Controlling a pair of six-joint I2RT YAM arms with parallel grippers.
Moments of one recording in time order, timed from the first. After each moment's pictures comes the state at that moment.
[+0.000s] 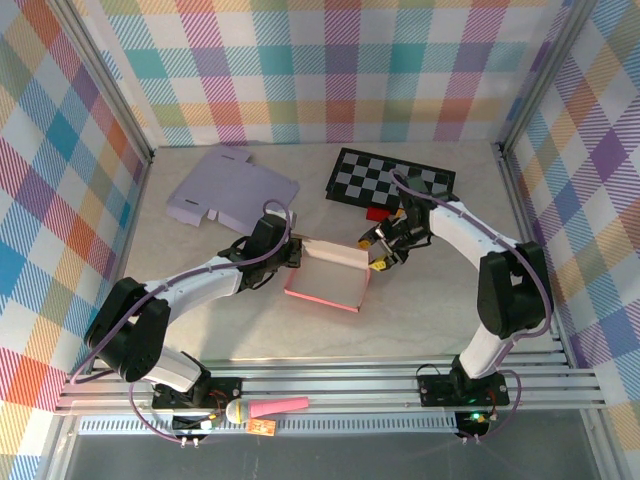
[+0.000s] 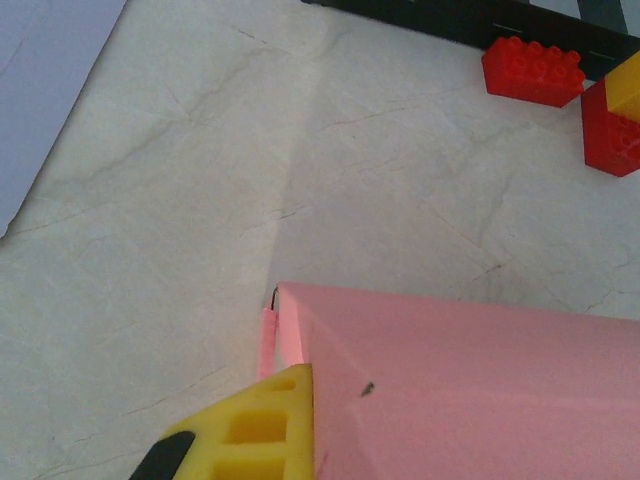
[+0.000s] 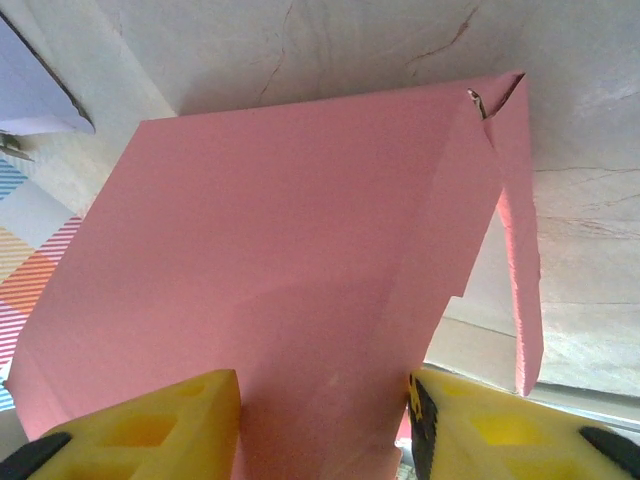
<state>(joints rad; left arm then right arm) -0.61 1.47 0.82 -0.08 -0.07 -0.44 0.34 1.70 1.23 -0.87 -0.72 1.06</state>
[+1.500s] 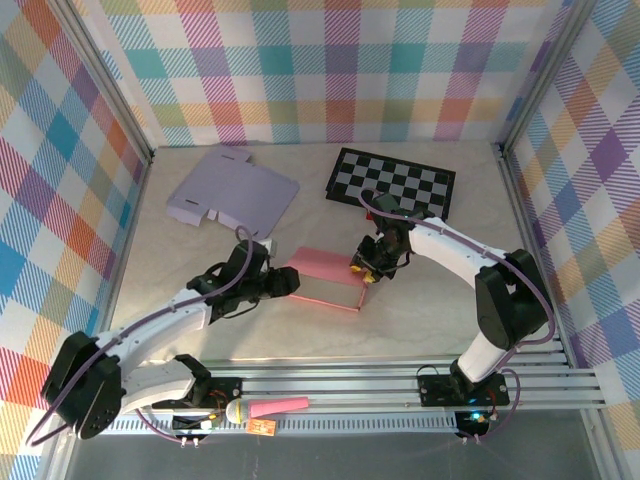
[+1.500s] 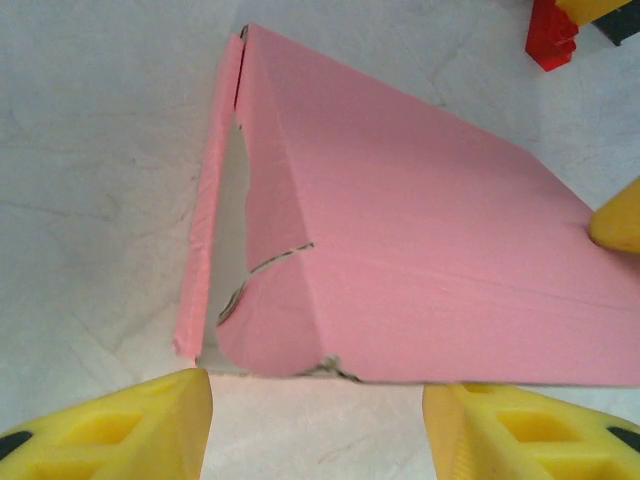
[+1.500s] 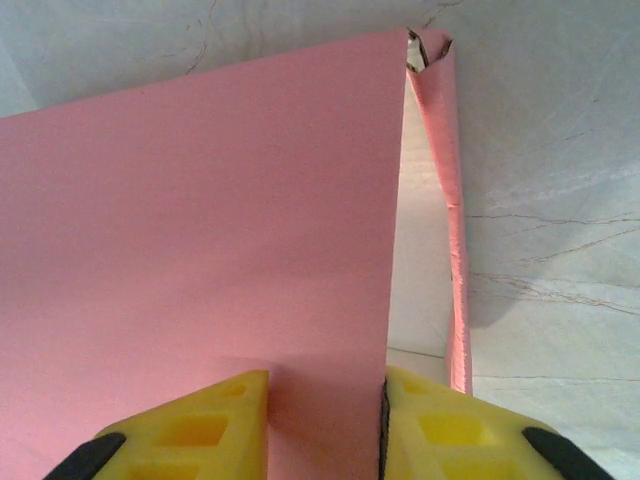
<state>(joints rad) -0.63 1.10 0.62 -0.32 0.11 -0.71 0.55 1.65 1.15 -0.80 -0.38 1.03</state>
